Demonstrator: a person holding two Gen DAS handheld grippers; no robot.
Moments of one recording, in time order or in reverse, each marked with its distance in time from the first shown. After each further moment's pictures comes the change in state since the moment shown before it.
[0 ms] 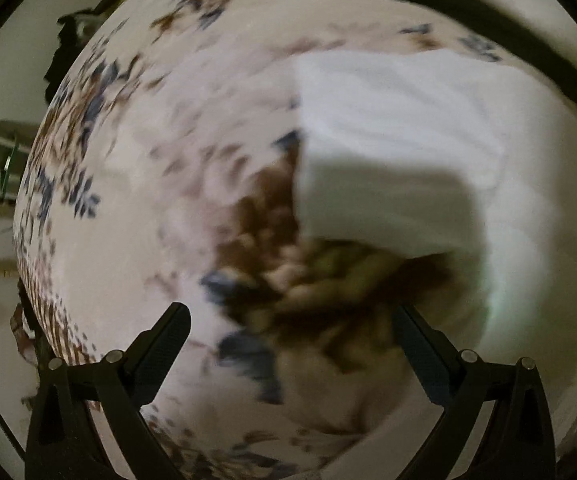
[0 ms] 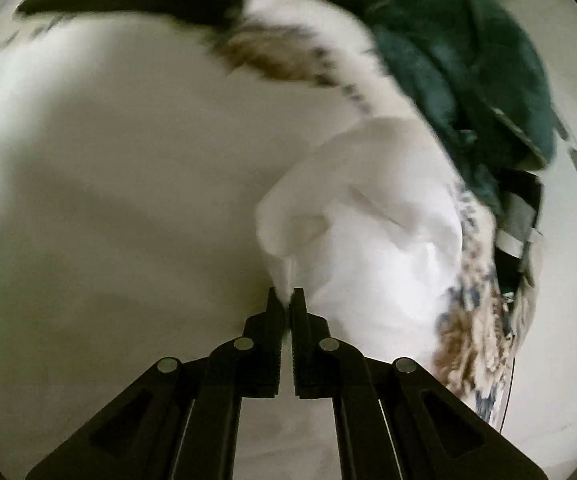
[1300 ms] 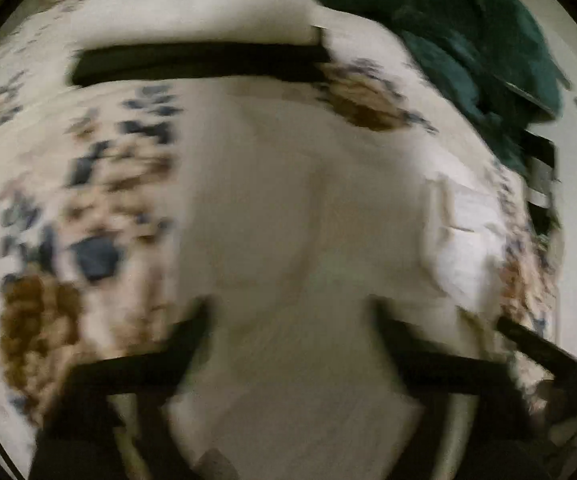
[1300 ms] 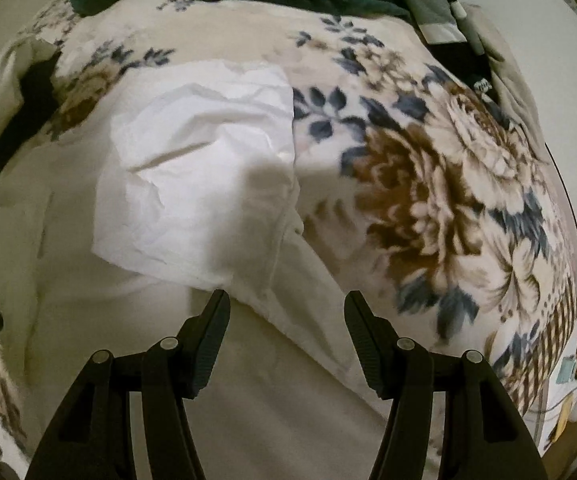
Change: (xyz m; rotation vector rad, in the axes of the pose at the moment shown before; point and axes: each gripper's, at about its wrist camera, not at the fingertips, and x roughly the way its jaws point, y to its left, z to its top) left arm -0.048 -0.095 -0.008 0.373 -0.205 -0.526; right arm -0.018 -0.198 -0.109 0.669 0.228 0.230
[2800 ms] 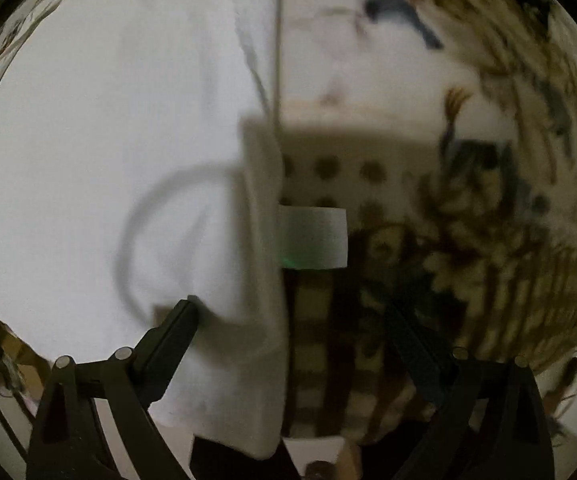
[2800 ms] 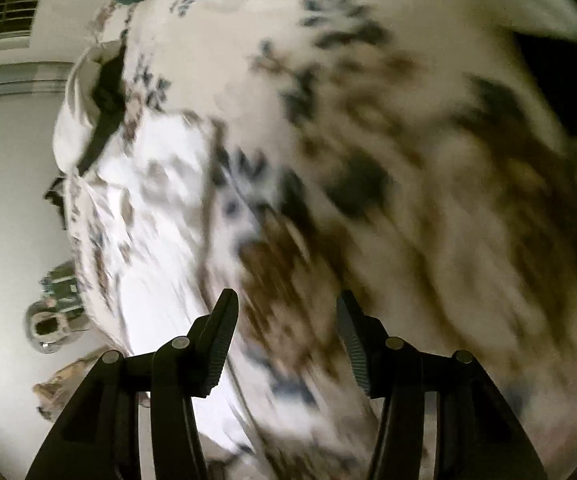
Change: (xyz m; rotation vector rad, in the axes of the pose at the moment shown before) left arm 0.104 -0.367 -0.289 -0.072 0.350 0.242; right arm 0.095 -0.172 0.202 -0.264 0.469 0.681
